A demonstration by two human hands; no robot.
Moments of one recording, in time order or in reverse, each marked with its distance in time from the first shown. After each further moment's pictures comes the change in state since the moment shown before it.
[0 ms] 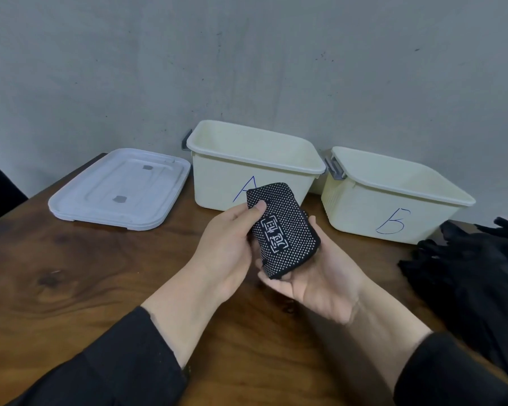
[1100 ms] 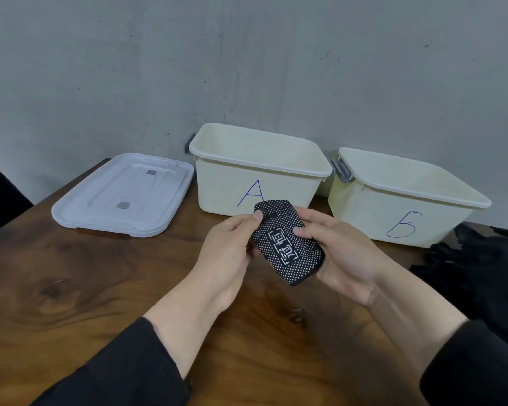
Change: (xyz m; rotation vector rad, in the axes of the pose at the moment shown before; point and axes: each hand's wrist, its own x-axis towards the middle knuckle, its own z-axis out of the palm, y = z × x) left_hand 0.008 -0.007 -0.012 0.143 0.148 -0.005; right_hand 0.005 -0.032 0.009 -0.312 -0.020 -0.188
